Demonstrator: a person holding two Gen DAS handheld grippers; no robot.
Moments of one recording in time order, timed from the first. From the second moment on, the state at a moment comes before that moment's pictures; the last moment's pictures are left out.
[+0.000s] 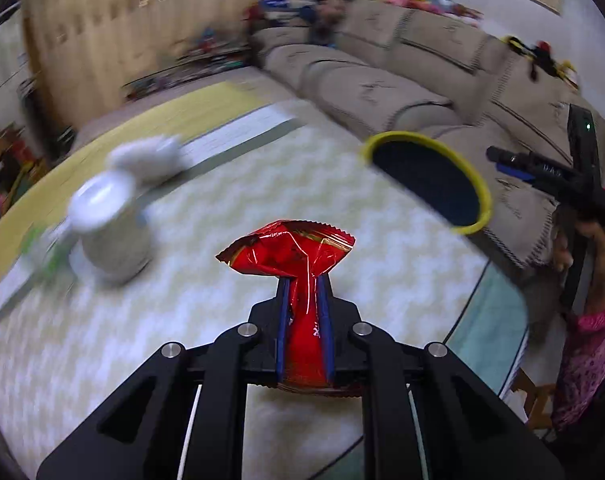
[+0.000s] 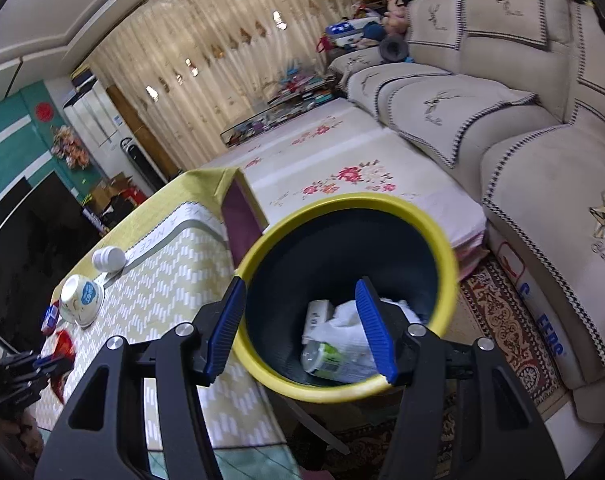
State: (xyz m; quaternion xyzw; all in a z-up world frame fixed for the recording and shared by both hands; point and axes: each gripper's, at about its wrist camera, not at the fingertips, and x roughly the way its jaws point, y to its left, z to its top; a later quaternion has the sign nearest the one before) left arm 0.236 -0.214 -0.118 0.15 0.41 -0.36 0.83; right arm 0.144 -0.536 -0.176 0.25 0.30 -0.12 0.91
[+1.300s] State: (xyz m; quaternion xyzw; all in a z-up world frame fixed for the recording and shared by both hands) left arm 0.263 -0.265 -0.062 0.05 0.30 -0.36 0.88; right arm 0.101 -0.512 -0.175 0.22 0.32 -0.16 0.91
